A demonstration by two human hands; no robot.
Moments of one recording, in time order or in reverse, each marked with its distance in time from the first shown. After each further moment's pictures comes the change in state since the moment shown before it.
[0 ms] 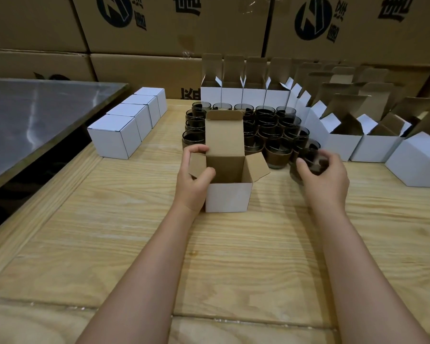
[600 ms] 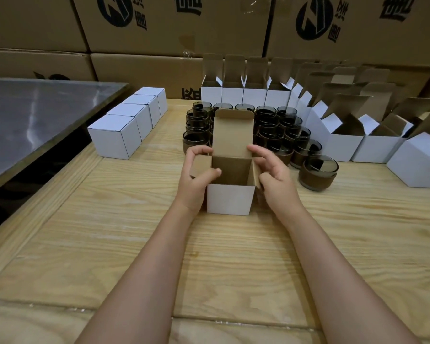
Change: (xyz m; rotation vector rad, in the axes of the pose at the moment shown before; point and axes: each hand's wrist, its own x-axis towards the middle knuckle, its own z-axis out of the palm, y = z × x) left_hand -0.001 0.005 0.000 -0.104 -0.061 -0.065; right_hand -0.037 -0.027 0.042 0.474 -0.589 -0.165
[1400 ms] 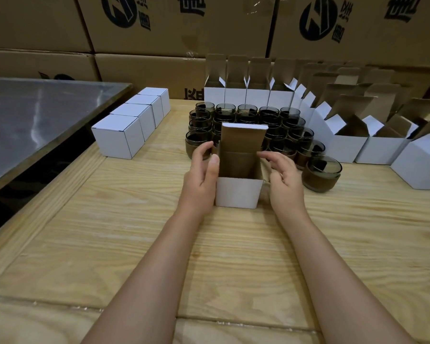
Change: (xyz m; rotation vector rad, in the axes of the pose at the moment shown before) left_hand -0.005 -0.005 0.002 0.357 0.065 0.006; right_hand -0.005 0.001 0.000 -0.171 0.205 -0.024
